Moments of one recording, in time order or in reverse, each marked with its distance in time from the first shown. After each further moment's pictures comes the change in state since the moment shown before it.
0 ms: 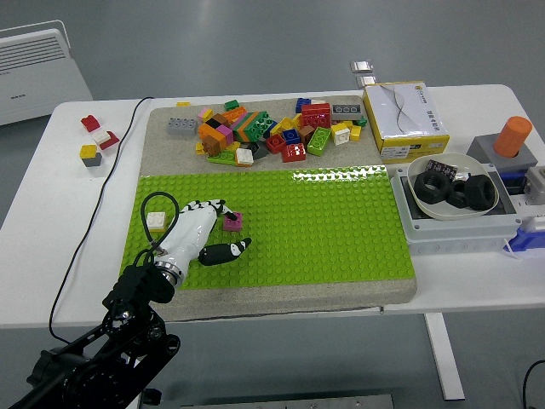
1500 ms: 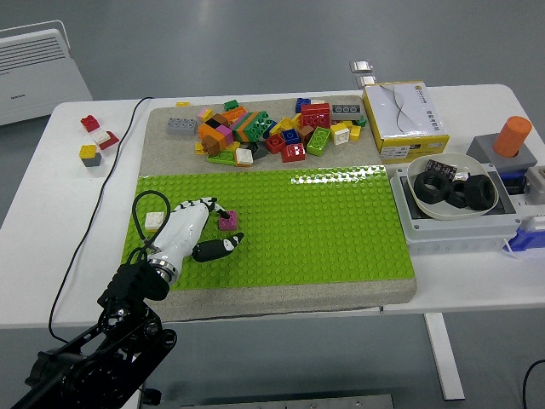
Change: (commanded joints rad) left arm 0.009 -0.009 -0.047 0.015 -0.005 0.011 -0.024; right arm -0.009 -0.002 0.002 0.000 -0.003 0.002 0.004
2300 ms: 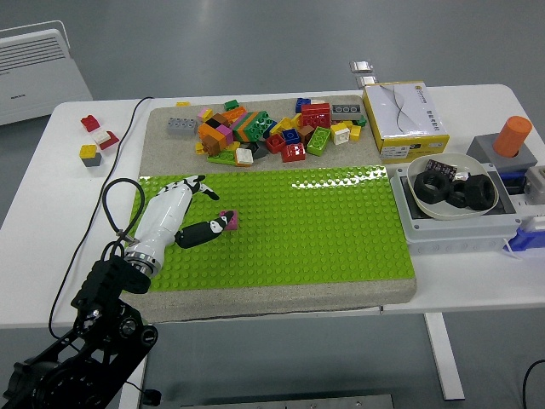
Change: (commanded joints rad) left arm 0.121 0.070 -0.162 -0.232 -0.084 -0.003 -0.089; right arm -0.007 0.002 -0.001 0.000 -0.002 -0.001 0.001
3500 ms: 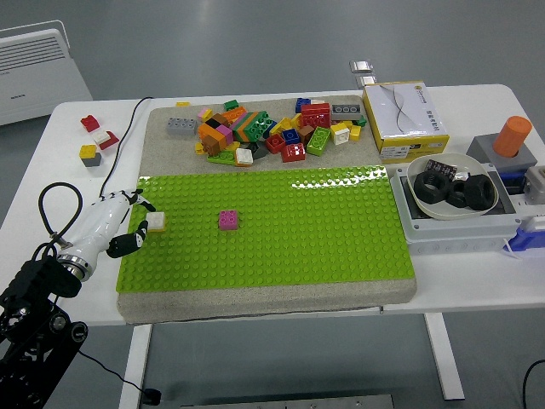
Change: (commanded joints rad) left arm 0.020 0.122 -0.142 0.079 0.092 -0.195 -0.039; right arm 0.006 0.009 -0.029 0.000 0.023 -0.007 -0.002
